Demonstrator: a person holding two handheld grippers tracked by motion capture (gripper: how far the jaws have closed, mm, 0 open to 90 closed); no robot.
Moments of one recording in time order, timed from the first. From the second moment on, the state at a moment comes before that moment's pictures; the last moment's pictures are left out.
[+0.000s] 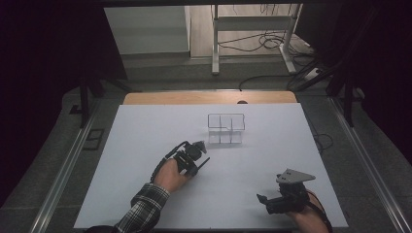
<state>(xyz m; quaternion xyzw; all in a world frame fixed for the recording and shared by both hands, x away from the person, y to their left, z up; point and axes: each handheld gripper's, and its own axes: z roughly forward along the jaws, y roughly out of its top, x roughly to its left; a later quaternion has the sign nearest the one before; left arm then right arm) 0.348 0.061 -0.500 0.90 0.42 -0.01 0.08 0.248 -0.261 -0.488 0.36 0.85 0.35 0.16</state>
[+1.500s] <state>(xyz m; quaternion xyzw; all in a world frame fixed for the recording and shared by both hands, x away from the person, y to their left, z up) 0.325 0.108 -0.449 0.86 0.39 -0.07 0.32 0.248 -0.258 -0.490 0.35 0.86 0.34 0.14</state>
